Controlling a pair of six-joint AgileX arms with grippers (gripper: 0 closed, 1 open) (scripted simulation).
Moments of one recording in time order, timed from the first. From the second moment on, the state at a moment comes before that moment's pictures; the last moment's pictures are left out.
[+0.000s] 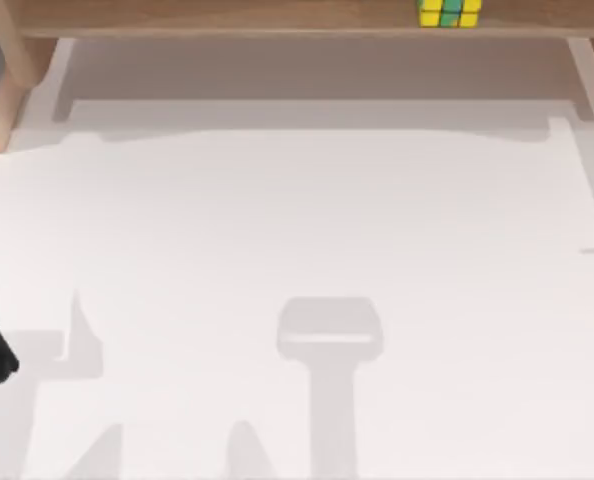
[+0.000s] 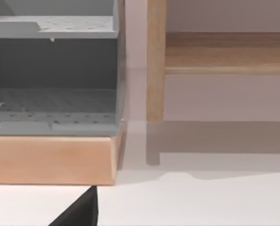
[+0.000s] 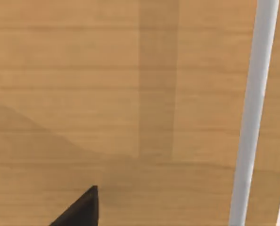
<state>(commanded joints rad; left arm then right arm) 0.00 0.00 0.00 0.00 0.00 0.00 -0.69 2.06 0.51 1.56 -0.66 -1.55</state>
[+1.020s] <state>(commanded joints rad) 0.00 0.00 0.00 0.00 0.00 0.00 -0.69 2.06 0.51 1.56 -0.66 -1.55</state>
